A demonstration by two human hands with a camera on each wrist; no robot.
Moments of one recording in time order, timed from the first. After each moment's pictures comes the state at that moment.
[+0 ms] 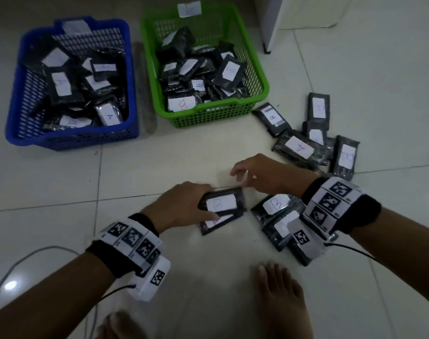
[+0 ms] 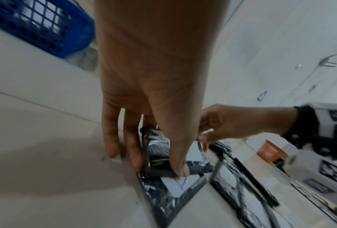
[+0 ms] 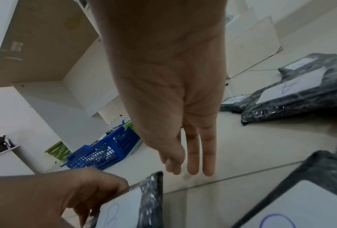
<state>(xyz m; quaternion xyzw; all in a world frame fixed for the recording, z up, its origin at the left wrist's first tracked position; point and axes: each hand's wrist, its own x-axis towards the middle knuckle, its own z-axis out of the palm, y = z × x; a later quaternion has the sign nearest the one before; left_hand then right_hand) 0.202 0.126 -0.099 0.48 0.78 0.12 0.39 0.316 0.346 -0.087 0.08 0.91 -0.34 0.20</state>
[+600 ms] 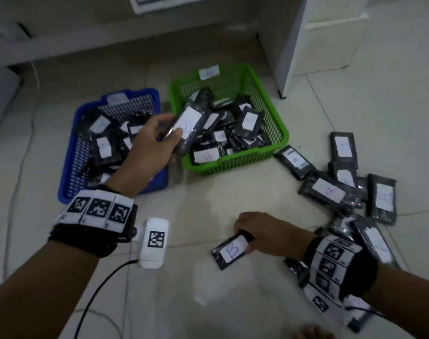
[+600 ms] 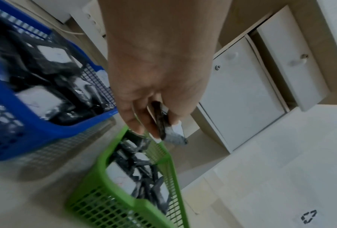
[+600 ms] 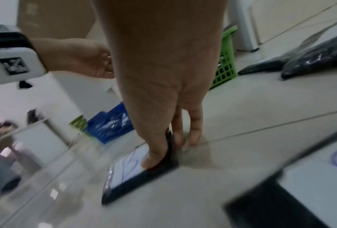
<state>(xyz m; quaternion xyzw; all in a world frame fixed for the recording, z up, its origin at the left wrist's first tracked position) 0.055 0.172 0.019 0.23 0.81 0.50 0.20 0.293 0.304 -0.120 -0.03 0.93 -0.34 0.14</state>
